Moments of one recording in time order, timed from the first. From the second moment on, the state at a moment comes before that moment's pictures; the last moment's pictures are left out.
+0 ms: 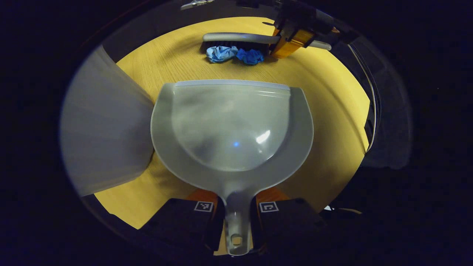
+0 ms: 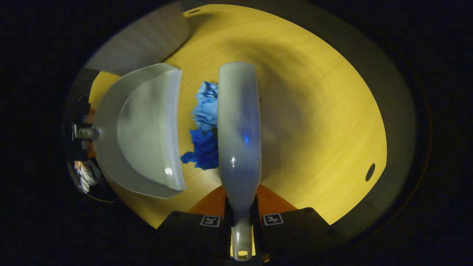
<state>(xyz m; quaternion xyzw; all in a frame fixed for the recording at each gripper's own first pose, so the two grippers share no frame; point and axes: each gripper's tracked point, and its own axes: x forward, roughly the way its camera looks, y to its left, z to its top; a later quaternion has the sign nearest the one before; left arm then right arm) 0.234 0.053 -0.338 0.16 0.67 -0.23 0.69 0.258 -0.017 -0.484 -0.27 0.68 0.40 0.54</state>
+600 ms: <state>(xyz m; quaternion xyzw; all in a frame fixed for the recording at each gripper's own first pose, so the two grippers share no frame) 0.216 0.061 -0.306 0.10 0.62 -0.27 0.73 0.280 -0.033 -0.451 -0.18 0.69 0.36 0.60</state>
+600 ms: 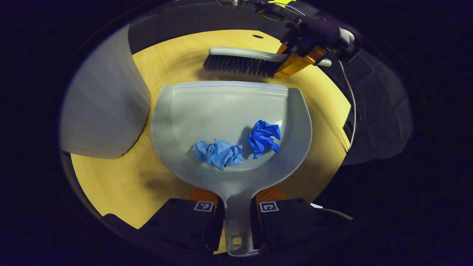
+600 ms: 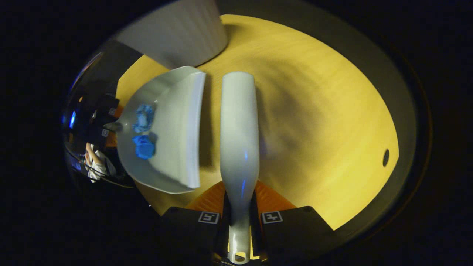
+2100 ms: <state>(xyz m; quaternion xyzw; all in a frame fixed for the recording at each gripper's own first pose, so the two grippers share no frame) 0.298 0.241 0.006 0.35 0.70 -0.09 0.61 0.309 -0.041 -0.439 0.03 0.66 0.30 0.69</state>
